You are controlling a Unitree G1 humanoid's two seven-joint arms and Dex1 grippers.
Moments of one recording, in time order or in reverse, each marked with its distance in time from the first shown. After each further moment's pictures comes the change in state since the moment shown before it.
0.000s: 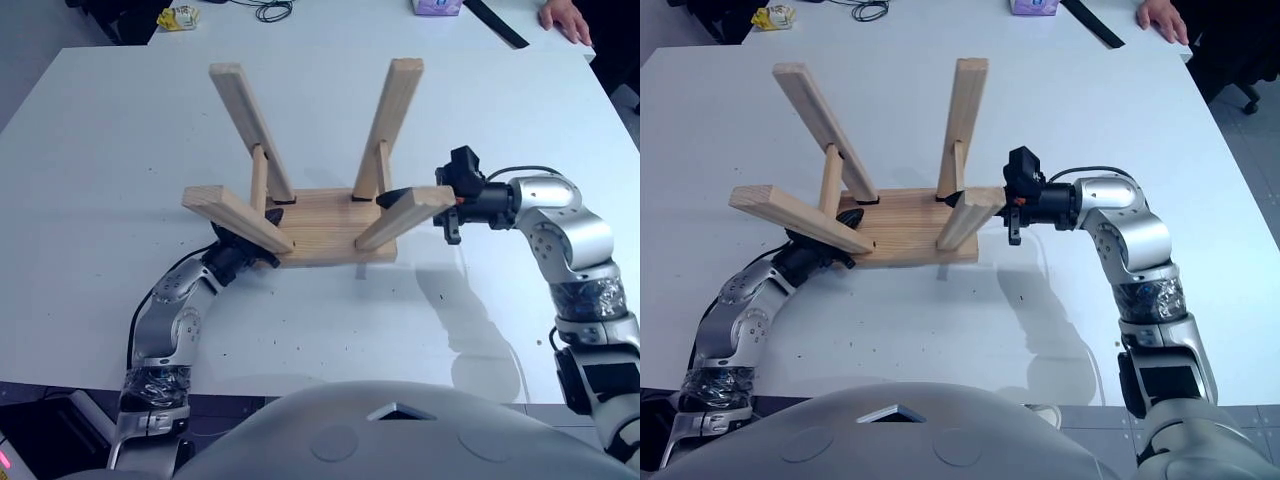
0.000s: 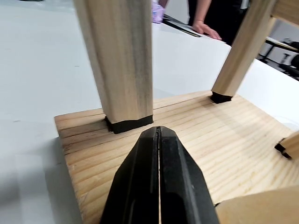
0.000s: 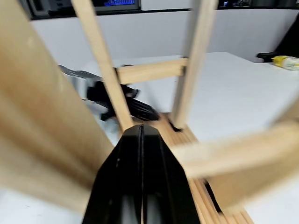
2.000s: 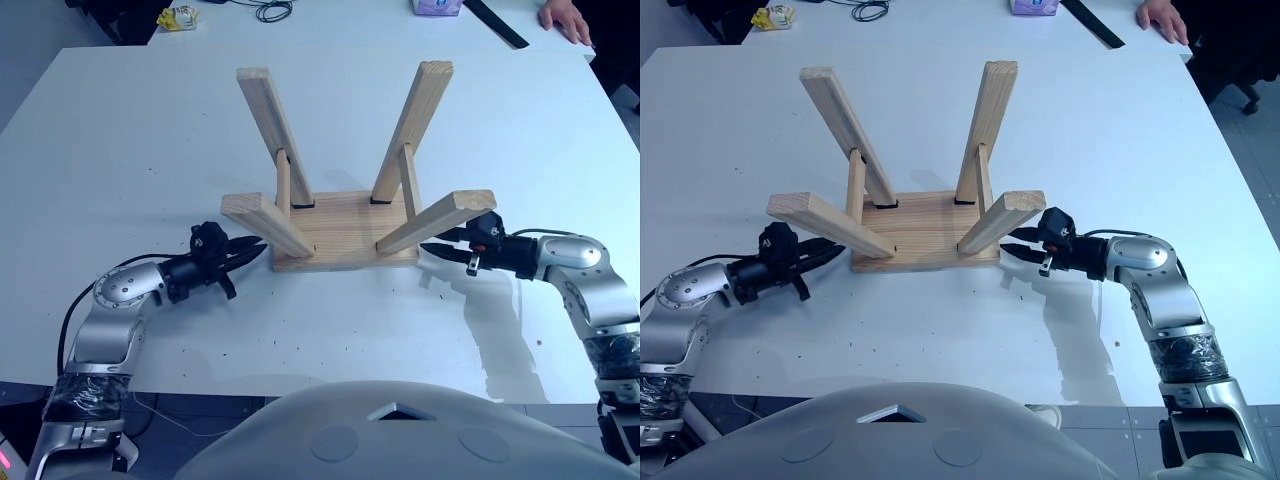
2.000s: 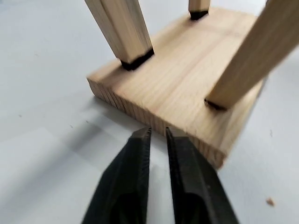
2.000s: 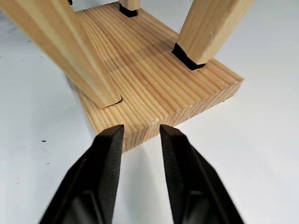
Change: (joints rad) left arm 0.059 0.325 0.003 0.020 0.153 -0.141 -0.308; right arm 0.287 -0.139 -0.031 0.105 -0.240 -0.194 -0.158
